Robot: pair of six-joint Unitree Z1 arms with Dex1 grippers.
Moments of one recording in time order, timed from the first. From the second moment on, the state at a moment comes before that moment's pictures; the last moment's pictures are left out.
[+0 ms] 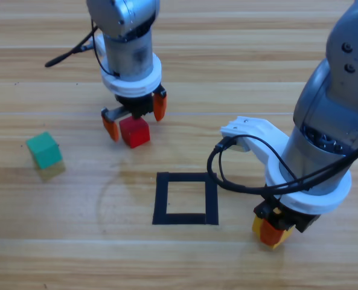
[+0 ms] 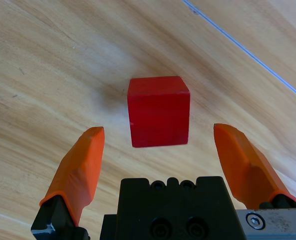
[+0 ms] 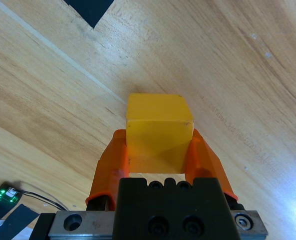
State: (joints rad) arm 0 -0.60 2.39 -2.10 1.19 0.12 -1.27; arm 1 0.97 2.04 -1.29 0.74 0.00 0.23
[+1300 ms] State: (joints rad) arm 0 -0.64 2.41 -2.09 1.19 0.02 -0.68; arm 1 0.97 1.93 -1.22 0.72 0.00 0.22
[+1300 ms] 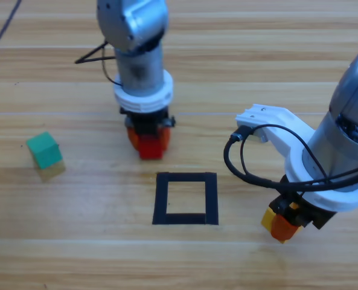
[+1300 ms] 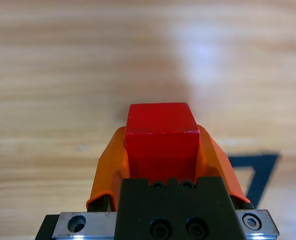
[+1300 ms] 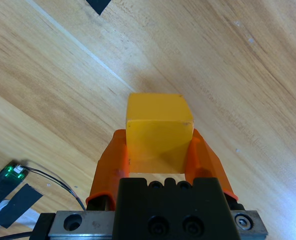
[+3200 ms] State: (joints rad) arm 0 -0.88 2.33 -1.85 1.02 0.07 -0.97; arm 1 0.97 1.93 -1.20 0.72 -0.01 0.22
